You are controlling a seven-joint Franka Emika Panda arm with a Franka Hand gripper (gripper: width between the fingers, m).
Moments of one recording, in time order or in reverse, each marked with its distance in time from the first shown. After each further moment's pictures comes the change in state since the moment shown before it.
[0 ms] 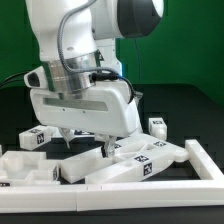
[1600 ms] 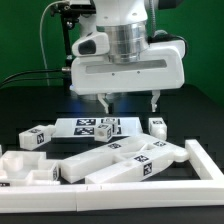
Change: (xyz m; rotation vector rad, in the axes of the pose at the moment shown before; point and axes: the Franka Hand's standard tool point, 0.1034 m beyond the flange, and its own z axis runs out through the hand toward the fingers) arm -0.100 -0.007 -0.031 -0.059 -0.036 -0.527
